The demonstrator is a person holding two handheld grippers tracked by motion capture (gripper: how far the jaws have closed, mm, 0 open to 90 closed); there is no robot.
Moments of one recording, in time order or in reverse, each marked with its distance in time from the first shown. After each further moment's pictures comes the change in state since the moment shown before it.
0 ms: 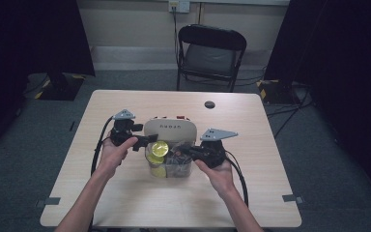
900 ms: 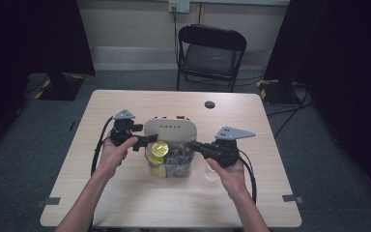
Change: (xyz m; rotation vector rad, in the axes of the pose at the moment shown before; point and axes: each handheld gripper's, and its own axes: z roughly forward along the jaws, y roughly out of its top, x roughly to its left) left arm -0.001 0.000 0.000 0.000 0.000 -0.013; right arm -0.003 0.007 -0.038 -0.076 -0.030 0.010
